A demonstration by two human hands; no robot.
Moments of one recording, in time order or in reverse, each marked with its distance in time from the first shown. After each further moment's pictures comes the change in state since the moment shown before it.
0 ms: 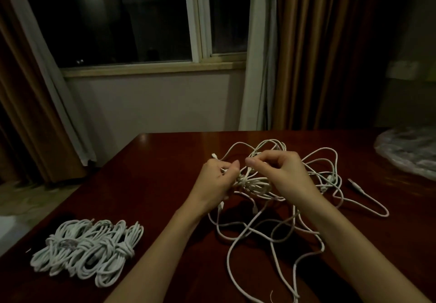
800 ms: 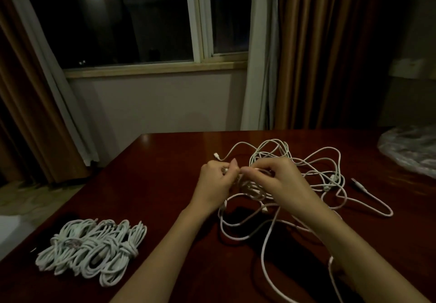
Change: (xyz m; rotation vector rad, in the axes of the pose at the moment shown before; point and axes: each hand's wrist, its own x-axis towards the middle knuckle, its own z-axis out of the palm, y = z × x) left_hand 0.003 -0.013 0.003 0.143 0.112 0.031; right_hand -0.007 -0.005 0.008 -0.180 -0.149 -0.066
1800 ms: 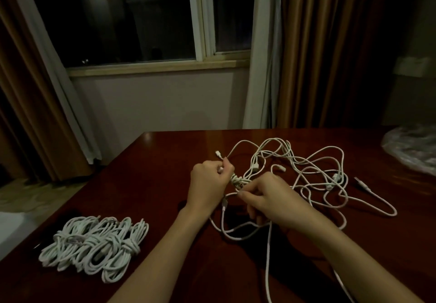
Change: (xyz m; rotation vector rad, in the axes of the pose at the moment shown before) left_hand -0.002 -0.010 -0.002 0.209 0.224 0.046; right_hand -0.009 -0.003 0.015 -0.168 -0.283 0.205
